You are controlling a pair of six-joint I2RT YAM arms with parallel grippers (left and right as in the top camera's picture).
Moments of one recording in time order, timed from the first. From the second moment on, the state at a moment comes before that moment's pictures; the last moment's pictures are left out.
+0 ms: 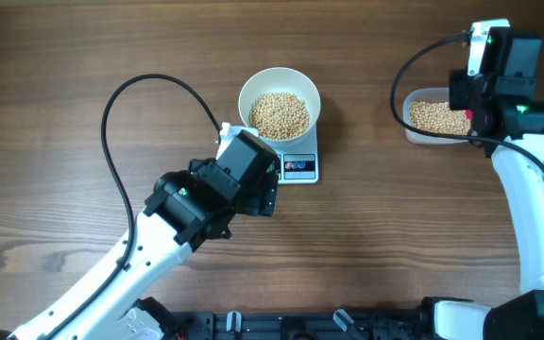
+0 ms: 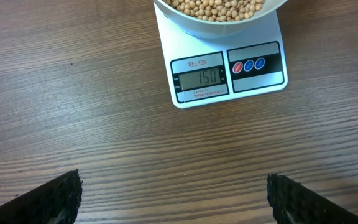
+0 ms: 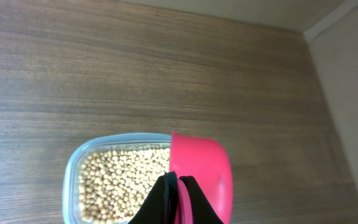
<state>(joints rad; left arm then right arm) -0.72 1.26 1.13 -1.01 -0.25 -0.47 -0.06 1.47 1.29 -0.58 0.25 -0.18</state>
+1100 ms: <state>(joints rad) -0.72 1.26 1.13 -1.01 -0.25 -0.47 -0.26 1.47 1.11 -0.61 -0.04 0.95</state>
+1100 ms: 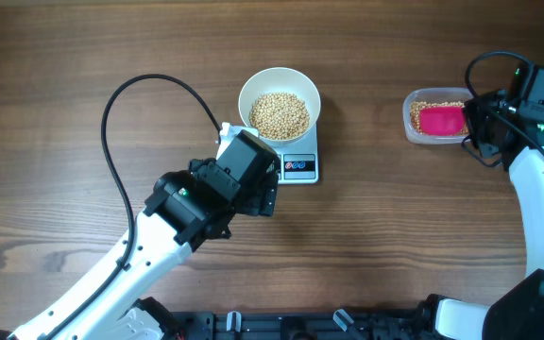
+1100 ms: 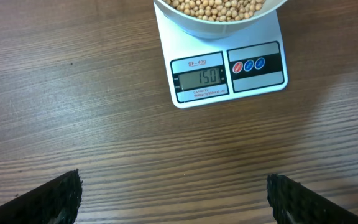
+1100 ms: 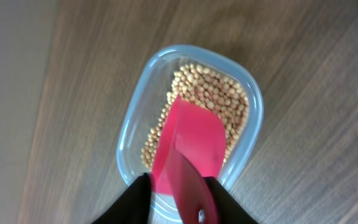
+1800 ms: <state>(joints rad) -0.72 1.26 1.13 -1.01 -0.25 -0.47 -0.26 1.34 1.19 -0.76 0.01 0.53</state>
